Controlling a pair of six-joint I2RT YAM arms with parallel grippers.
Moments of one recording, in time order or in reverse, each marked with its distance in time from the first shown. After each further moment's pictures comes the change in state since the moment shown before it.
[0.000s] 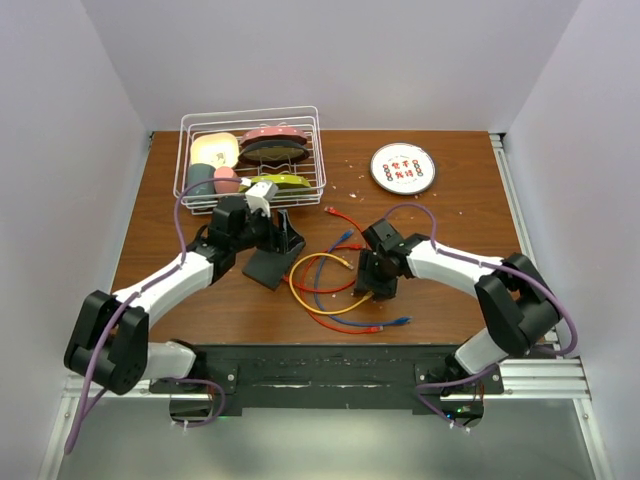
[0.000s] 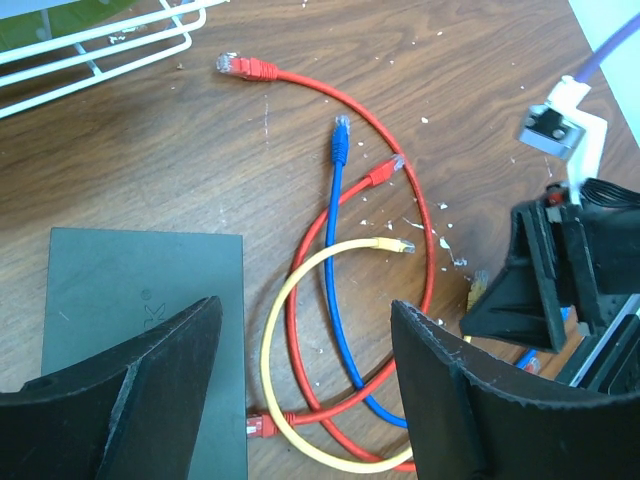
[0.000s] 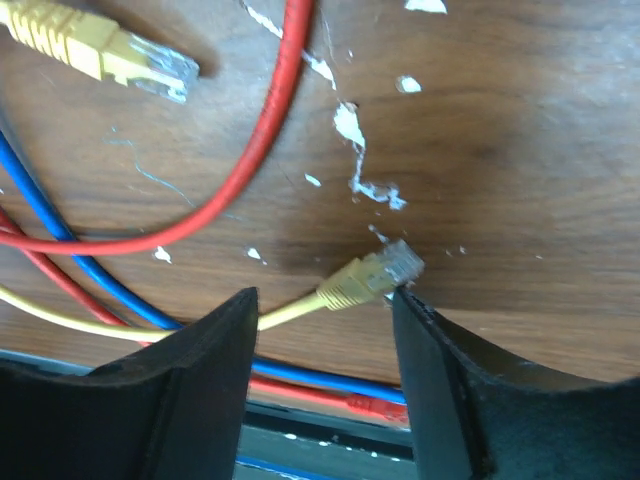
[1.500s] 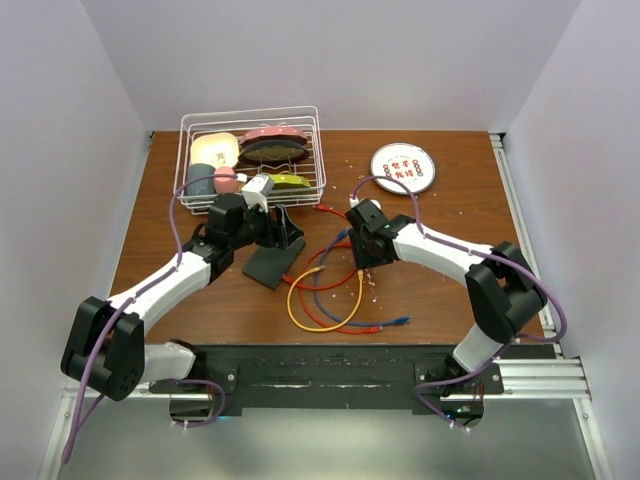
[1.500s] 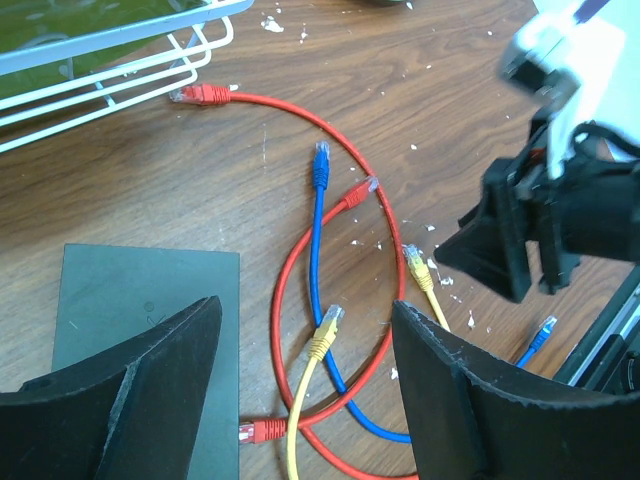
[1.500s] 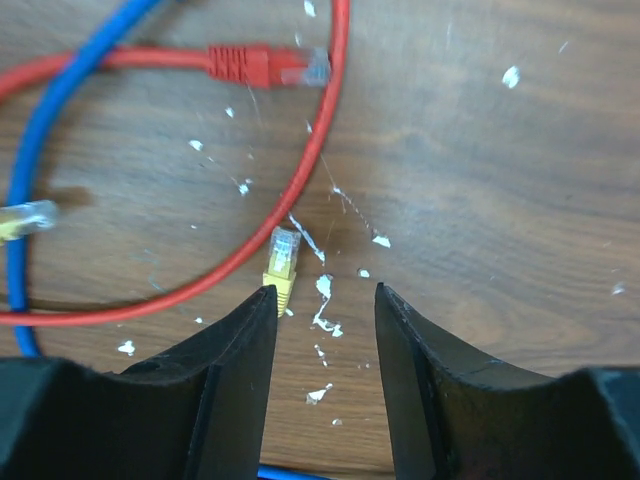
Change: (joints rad) left arm 0.002 -0.037 0.023 -0.016 -0.024 -0.028; right arm 0.036 0.092 0.245 -0.036 0.304 -0.426
